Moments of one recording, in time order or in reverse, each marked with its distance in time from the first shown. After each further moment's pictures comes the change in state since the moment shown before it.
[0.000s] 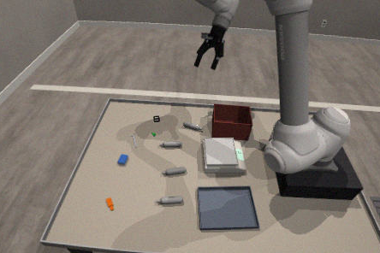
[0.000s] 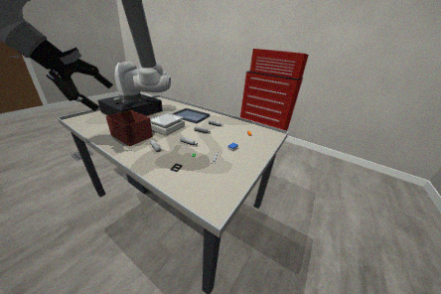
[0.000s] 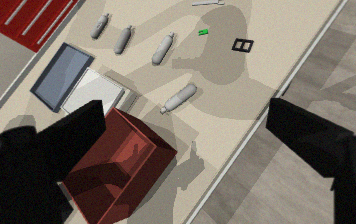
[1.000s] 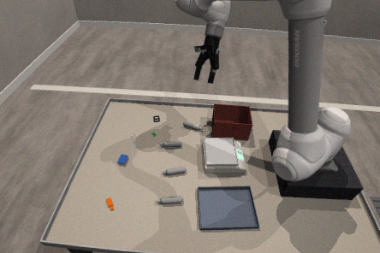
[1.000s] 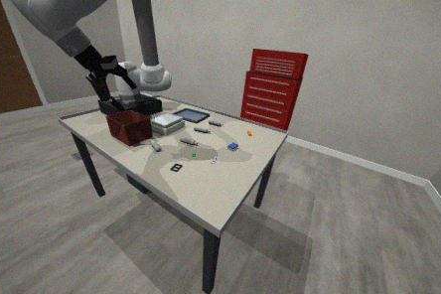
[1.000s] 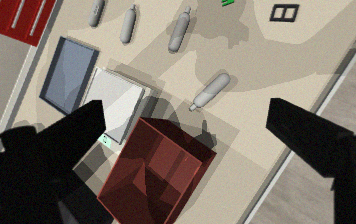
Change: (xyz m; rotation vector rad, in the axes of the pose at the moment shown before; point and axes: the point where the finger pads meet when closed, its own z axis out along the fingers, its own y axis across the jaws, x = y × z) arm 0.023 -0.060 0.077 -0.004 -0.174 0.147
